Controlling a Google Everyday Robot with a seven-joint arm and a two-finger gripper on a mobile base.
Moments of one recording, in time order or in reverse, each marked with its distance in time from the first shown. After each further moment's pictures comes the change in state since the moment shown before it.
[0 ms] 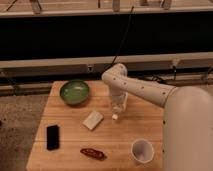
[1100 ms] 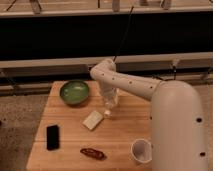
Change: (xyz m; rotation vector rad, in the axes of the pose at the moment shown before) arm -0.003 -0.052 -0.029 -0.008 0.037 -0.067
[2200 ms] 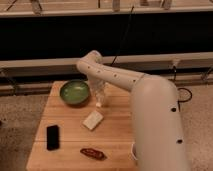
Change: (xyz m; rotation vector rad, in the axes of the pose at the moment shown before) arm 0.023 -0.062 -0.034 -0.002 0.056 -0.065
